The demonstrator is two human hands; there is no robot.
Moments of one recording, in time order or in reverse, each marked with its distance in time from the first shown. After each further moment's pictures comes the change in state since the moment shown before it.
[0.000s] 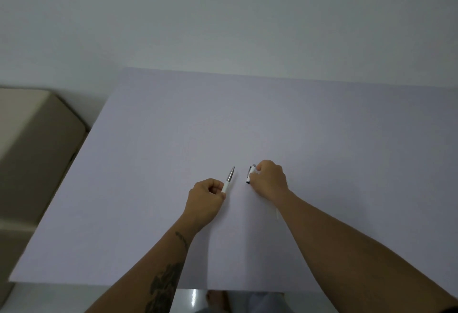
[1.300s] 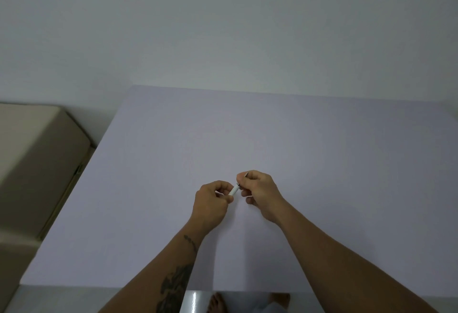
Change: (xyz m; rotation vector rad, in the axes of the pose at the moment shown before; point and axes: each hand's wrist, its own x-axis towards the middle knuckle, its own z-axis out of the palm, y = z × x) left_hand -0.022 0.015 0.000 -0.012 0.035 0.132; right_hand -0.057 -0.018 -0.006 0.781 -0.284 -0.035
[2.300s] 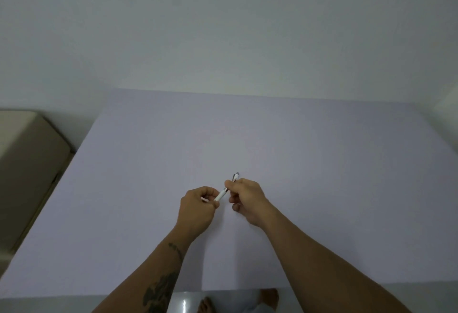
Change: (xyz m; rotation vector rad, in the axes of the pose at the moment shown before) left_hand -0.014 -0.002 0.003 0.033 0.032 0.018; right_hand -0.013 0.005 -0.001 0.174 0.042 0.189
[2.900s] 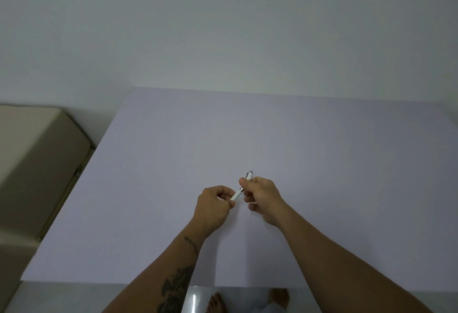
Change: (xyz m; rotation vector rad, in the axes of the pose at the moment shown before) left_hand -0.003 0.008 0.003 -0.042 -0.097 -0.052; right_hand 0.000 0.001 -0.008 -0.131 0.032 -0.046
